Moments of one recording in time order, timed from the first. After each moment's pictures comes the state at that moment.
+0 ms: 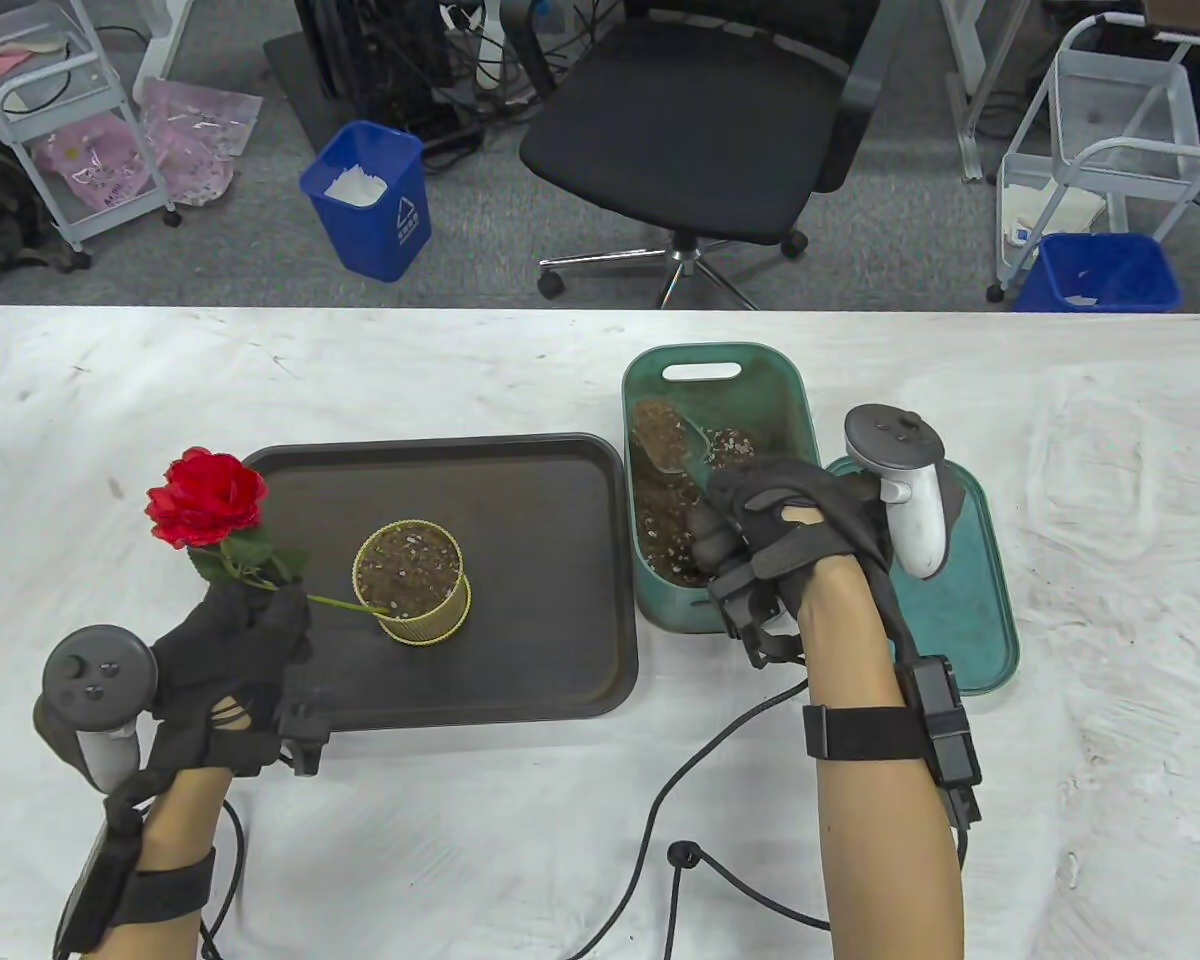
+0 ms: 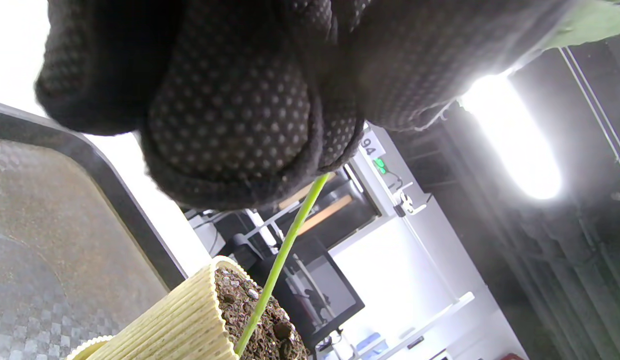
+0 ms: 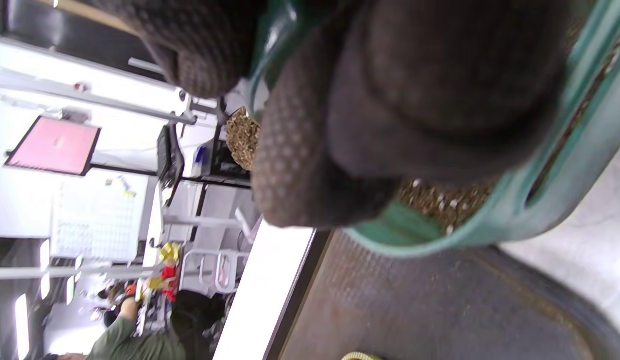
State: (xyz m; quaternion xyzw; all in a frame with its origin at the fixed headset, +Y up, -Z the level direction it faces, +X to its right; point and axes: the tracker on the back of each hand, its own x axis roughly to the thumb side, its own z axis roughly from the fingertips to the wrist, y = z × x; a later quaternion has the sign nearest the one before) left_hand -0.349 -0.668 -0.211 0.14 0.04 0.48 0.86; right_hand 0.135 -0.605 -0.309 -0.12 0.24 0.77 0.58
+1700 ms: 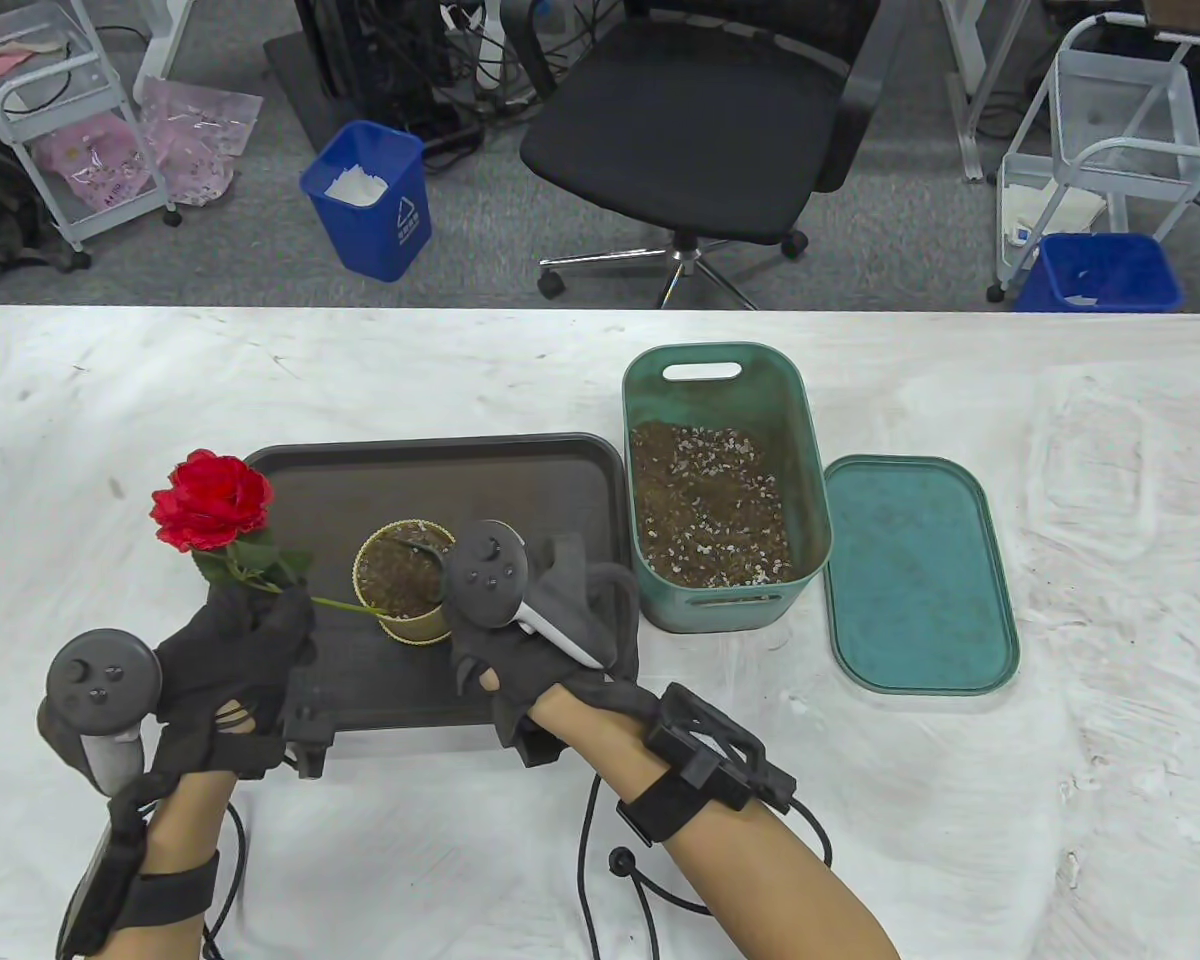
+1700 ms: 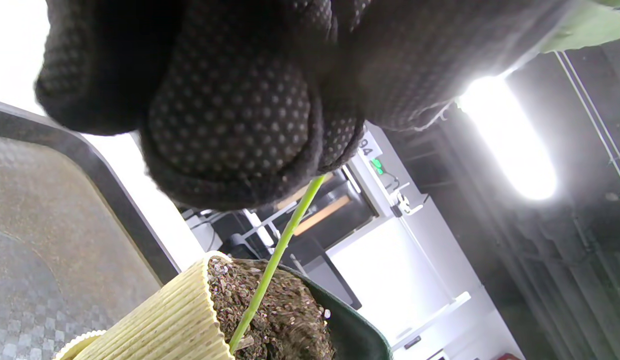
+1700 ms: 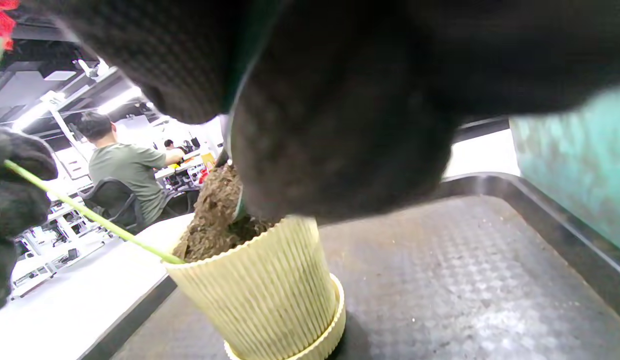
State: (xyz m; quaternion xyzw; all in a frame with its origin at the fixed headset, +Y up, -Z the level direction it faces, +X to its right) left_hand -0.346 -0.668 -0.209 0.15 0.03 0.48 0.86; right_hand -0.074 -0.621 -0.253 0.13 0.03 0.97 0.20
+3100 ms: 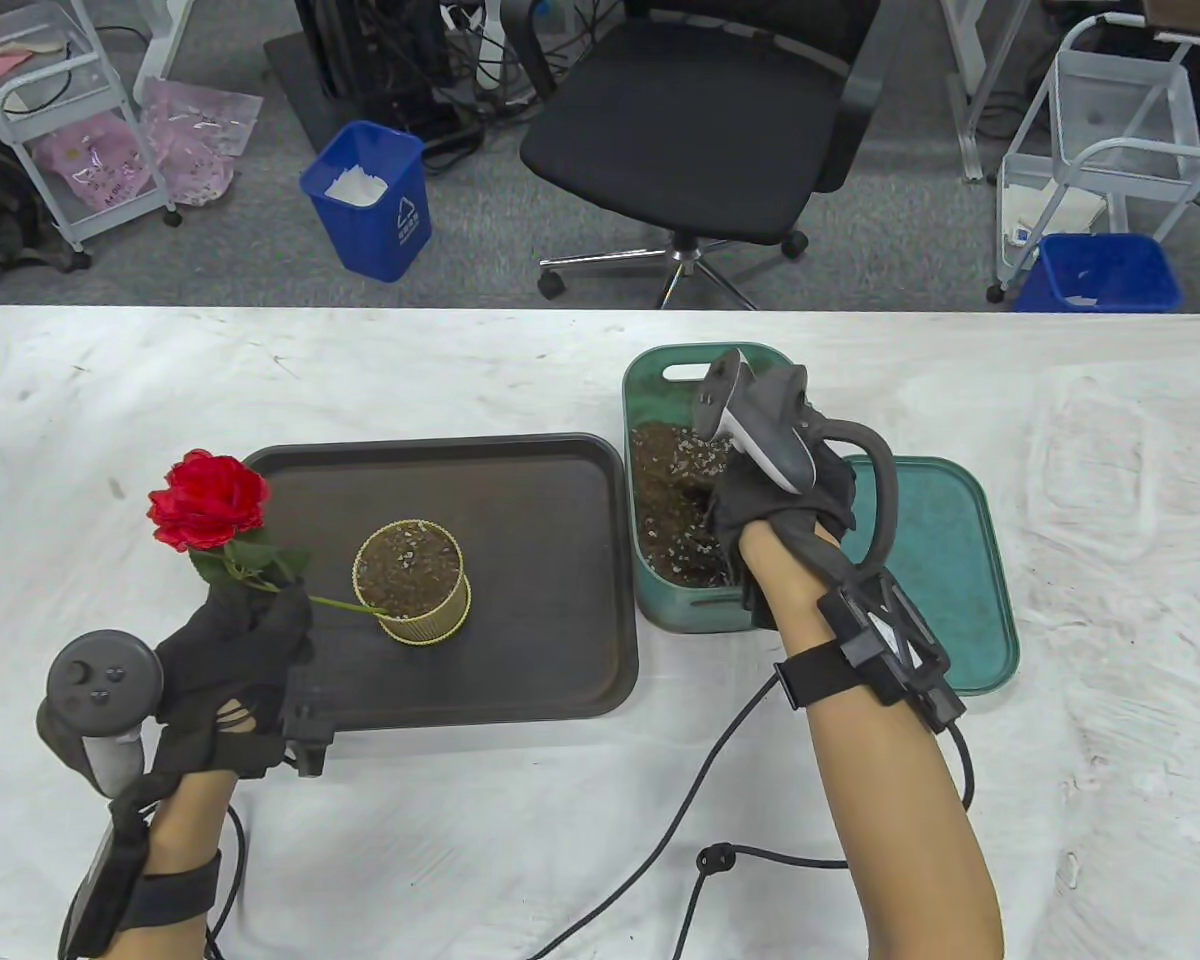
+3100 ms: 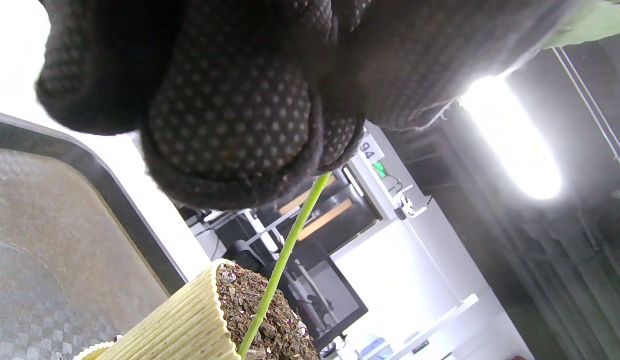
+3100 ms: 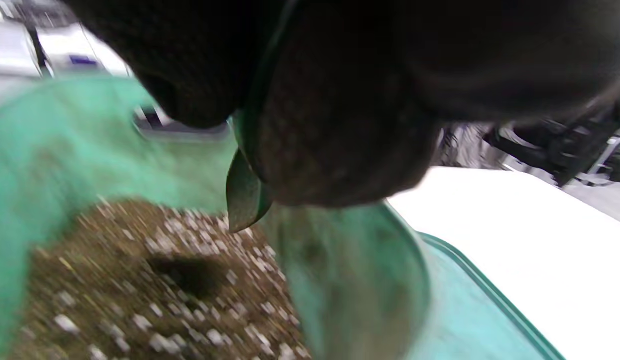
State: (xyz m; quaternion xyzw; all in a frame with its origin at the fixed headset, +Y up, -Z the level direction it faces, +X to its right) left_hand -0.348 -0.669 -0.209 0.15 0.04 0.47 0.87; right_hand 0.103 -0.595 -0.359 -0.17 0.16 0.97 -0.06
